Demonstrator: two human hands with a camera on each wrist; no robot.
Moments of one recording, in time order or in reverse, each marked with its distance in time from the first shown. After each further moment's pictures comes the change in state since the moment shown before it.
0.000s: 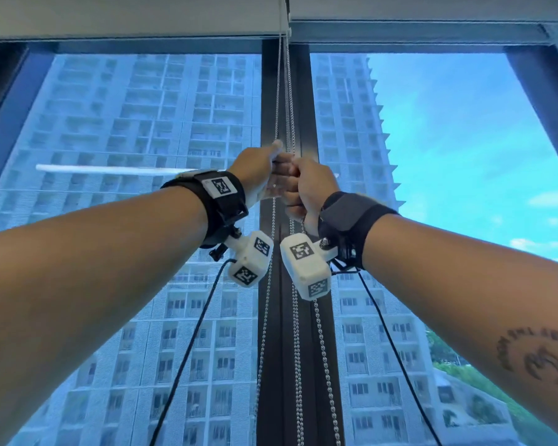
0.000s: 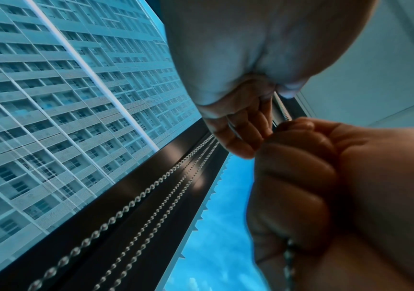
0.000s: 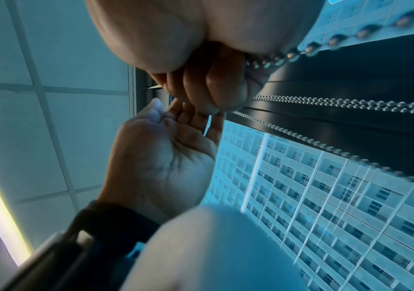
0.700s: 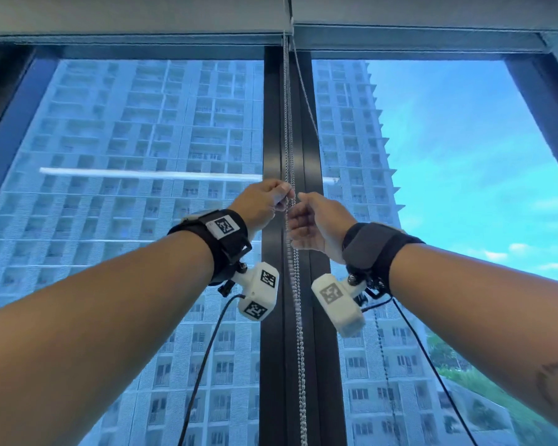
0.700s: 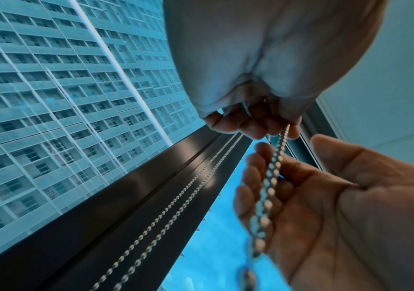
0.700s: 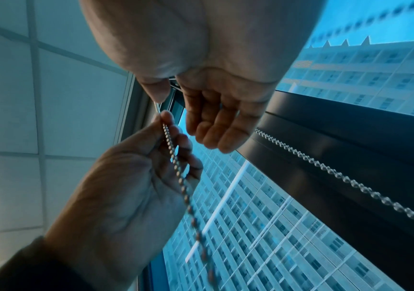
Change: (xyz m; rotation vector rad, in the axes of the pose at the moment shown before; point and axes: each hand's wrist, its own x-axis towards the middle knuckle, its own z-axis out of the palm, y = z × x) left_hand -0.010 -0.047 -0.012 0.350 -0.027 0.227; right_hand -0.009 0.025 -0.029 -0.122 -0.124 0.158
